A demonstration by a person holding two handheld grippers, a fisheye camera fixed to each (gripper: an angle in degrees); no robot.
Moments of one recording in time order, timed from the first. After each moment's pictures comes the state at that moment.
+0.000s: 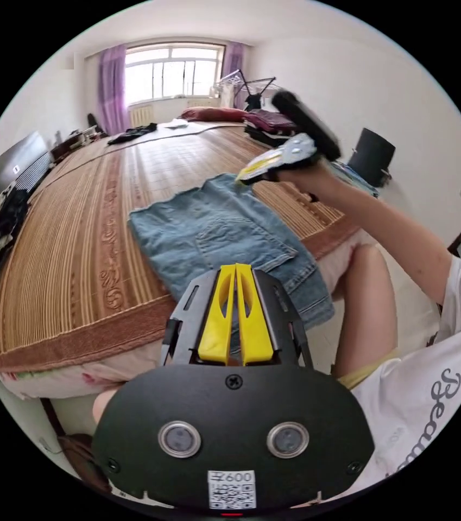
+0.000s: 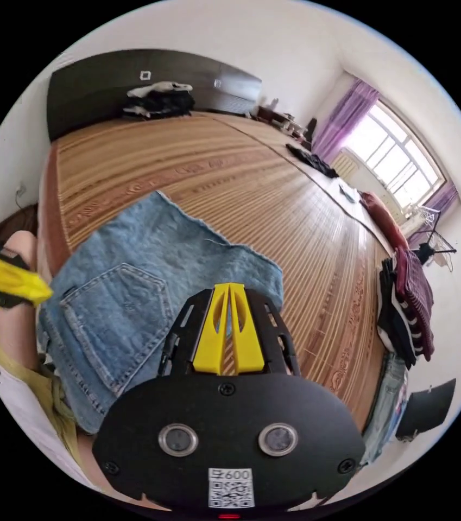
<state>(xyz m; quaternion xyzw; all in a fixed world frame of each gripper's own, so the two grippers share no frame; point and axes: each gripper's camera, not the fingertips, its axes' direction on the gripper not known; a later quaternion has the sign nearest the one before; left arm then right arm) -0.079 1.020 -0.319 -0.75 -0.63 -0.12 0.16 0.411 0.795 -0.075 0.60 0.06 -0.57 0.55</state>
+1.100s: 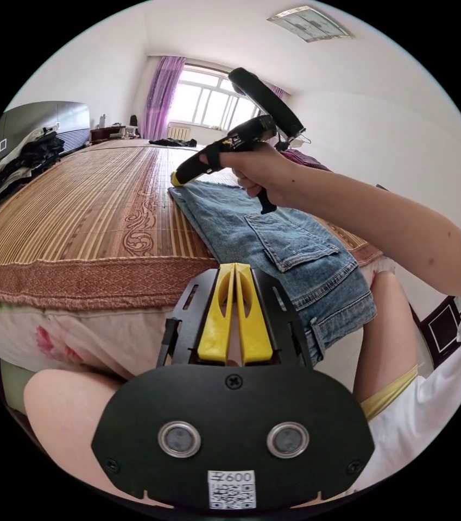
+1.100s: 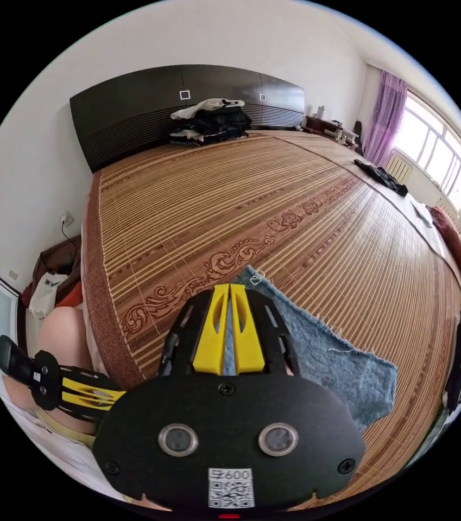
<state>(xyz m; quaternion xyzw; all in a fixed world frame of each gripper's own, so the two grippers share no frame) -0.084 0.948 -0.242 -0.66 -0.70 -0.07 0.27 0.161 0.796 0.030 0.54 -0.03 -0.64 0.55</state>
